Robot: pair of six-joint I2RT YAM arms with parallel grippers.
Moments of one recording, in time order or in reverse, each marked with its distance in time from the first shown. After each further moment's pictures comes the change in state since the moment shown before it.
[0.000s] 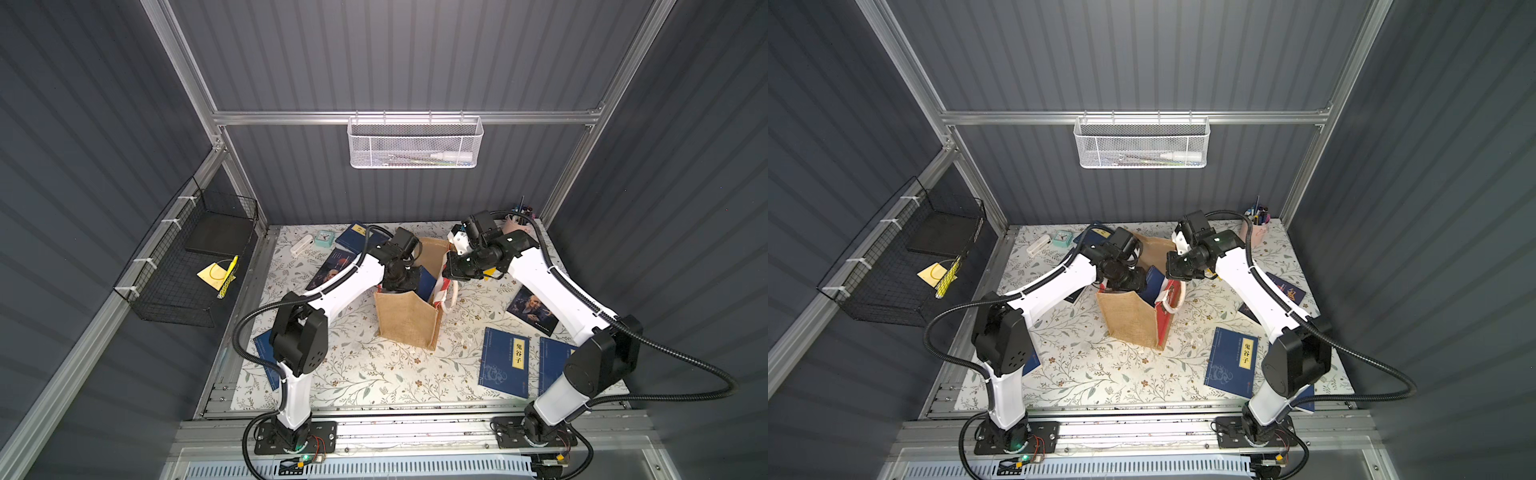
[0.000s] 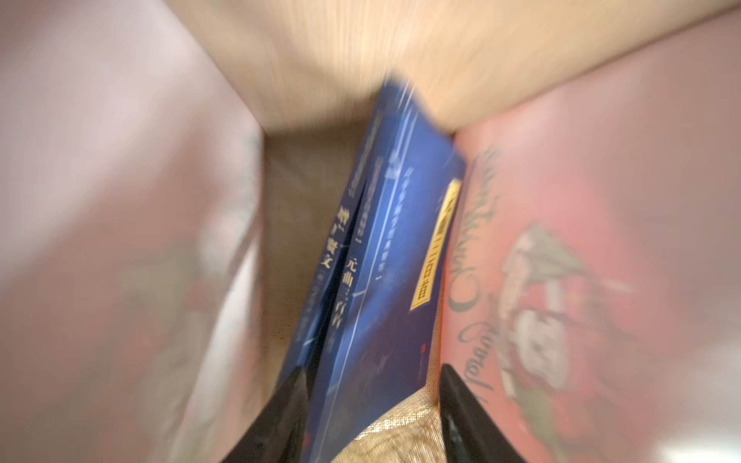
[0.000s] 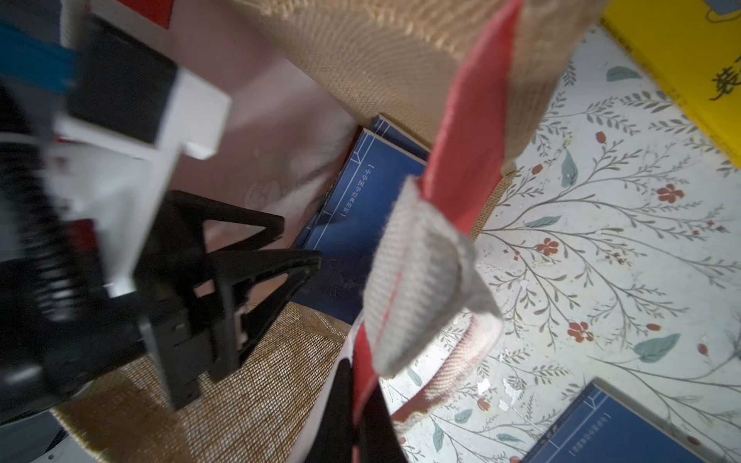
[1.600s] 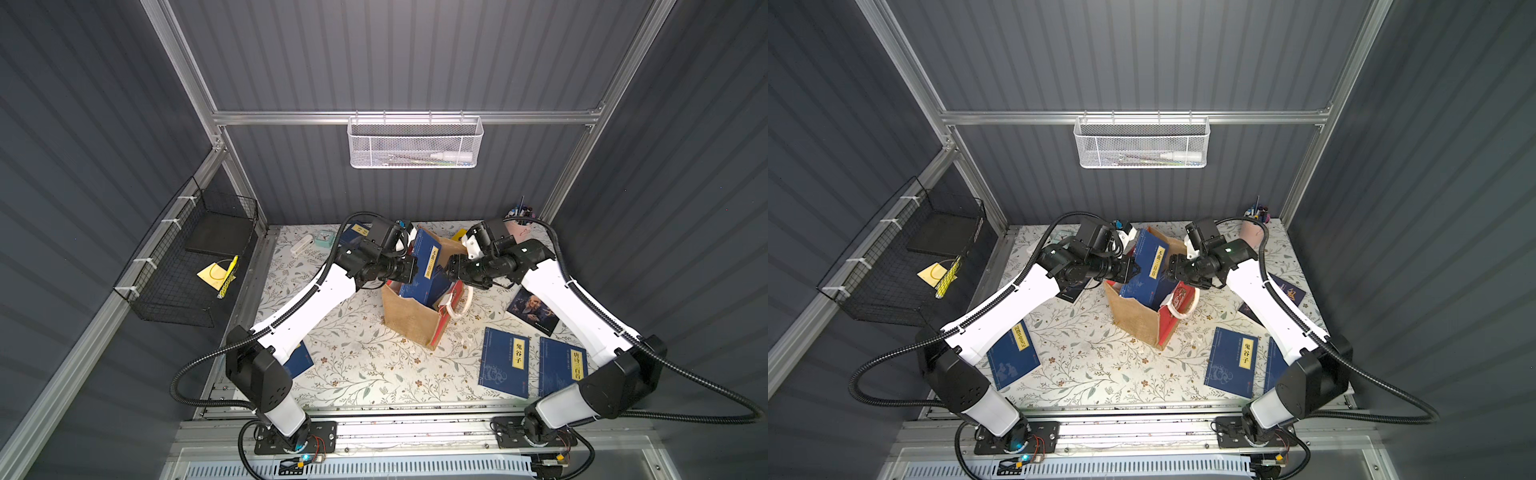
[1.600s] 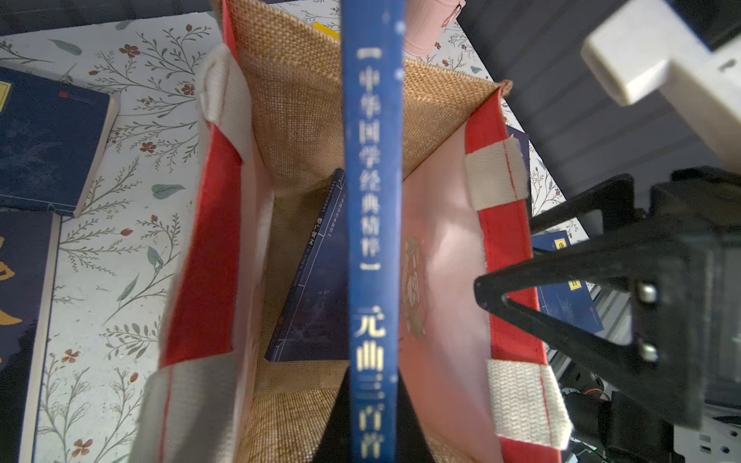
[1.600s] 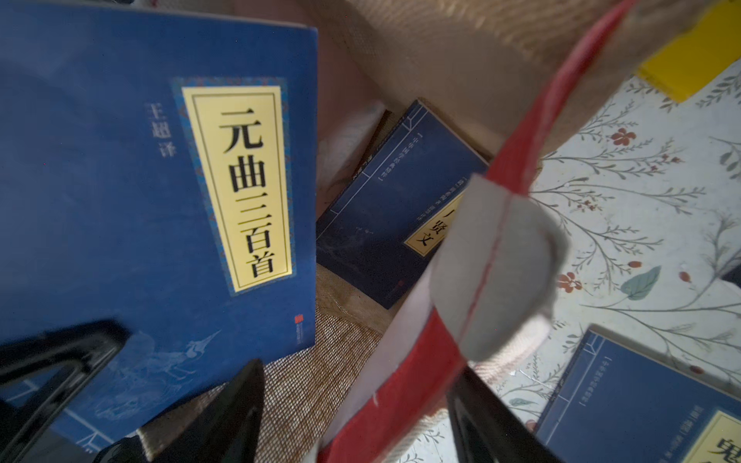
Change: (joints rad) left arm -0.028 -0.278 -0.119 0.134 0.112 0.109; right arm 0.004 -0.131 -0.108 0.018 0.065 0.166
